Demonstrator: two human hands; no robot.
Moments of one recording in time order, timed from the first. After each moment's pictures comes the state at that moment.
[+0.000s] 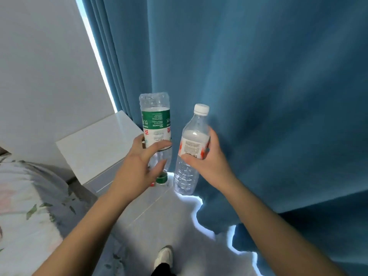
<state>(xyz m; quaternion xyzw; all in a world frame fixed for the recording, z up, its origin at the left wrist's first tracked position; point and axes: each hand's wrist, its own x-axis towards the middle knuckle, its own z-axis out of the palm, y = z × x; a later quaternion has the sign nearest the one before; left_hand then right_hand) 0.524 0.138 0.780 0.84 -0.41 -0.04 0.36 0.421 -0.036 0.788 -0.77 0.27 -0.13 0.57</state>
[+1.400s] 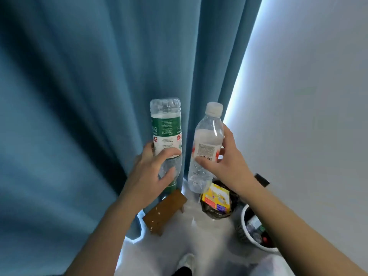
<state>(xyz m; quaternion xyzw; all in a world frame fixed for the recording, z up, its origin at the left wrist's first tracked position) -0.235 -0.145 0.813 0.31 -0.89 -0.25 0.21 -0.414 -0.032 0.833 -0.43 0.73 -0.48 0.23</state>
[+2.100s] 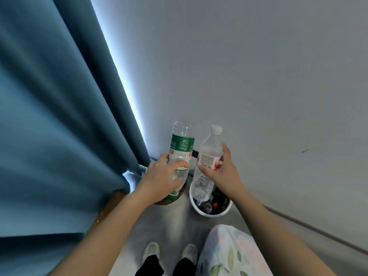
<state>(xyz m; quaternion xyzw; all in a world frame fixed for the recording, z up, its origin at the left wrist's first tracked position) -0.540 -0.034 0.702 0.13 -0.95 -0.28 -0.06 -0.651 0.135 0.692 -0.14 0.83 -0.49 0.23</state>
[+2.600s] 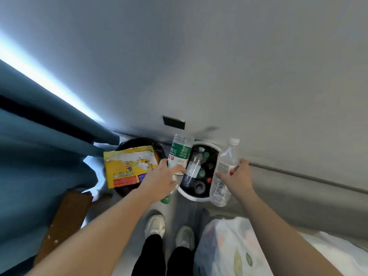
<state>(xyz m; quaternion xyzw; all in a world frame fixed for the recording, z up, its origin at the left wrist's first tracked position) -0.674 0.006 0.376 0.05 -0.93 -0.24 -0.27 -0.748 0.233 0.379 0.16 0.87 -0.38 0.27</state>
